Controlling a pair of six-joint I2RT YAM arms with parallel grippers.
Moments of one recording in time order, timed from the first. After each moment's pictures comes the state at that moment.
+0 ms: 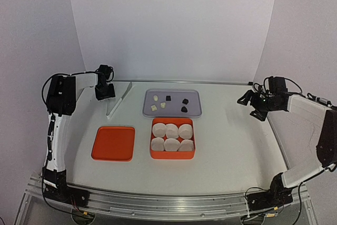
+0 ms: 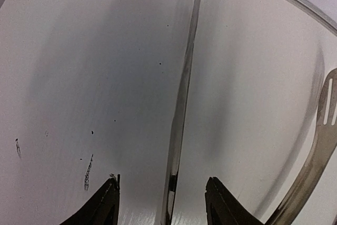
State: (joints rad) left arm -0.18 2.42 1.96 -0.55 -0.17 -0.41; right arm 0.01 1.41 0.95 -0.38 -0.37 0.57
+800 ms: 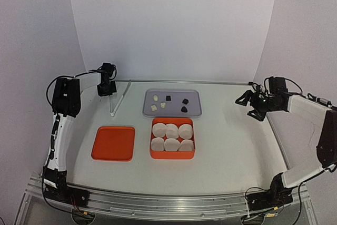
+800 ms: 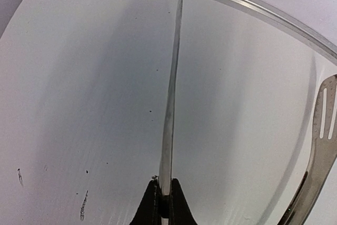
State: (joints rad) left arm -0.19 2.52 2.15 -0.59 -0.24 -0.42; right arm 0.01 1.40 0.95 -0.38 -0.47 0.54
